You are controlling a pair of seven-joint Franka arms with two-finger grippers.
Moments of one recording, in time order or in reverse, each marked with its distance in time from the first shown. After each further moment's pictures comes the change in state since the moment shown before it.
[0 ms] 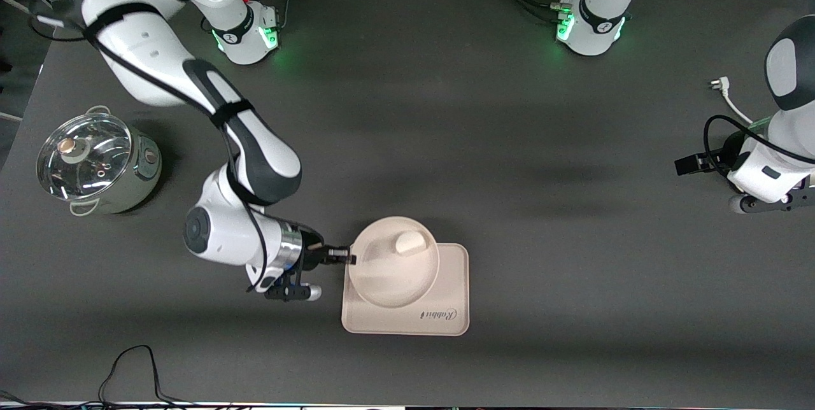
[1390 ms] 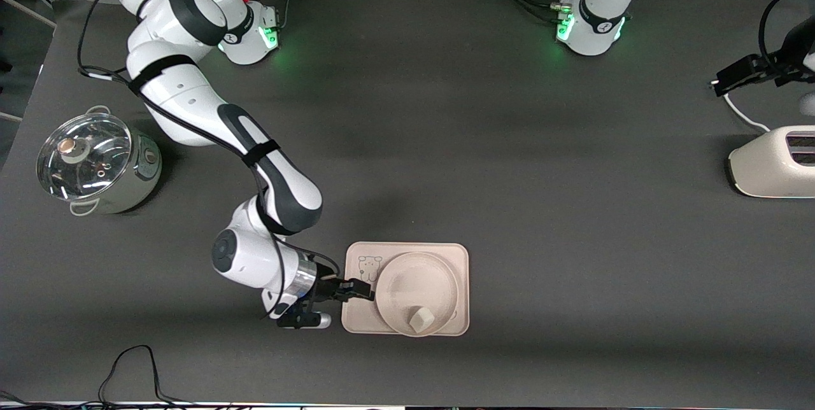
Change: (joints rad) left arm 0.153 -0.257 -0.165 0.082 -0.013 -0.307 -0.012; right arm 0.029 0.149 0.004 0.179 -0.138 0.110 -0.047
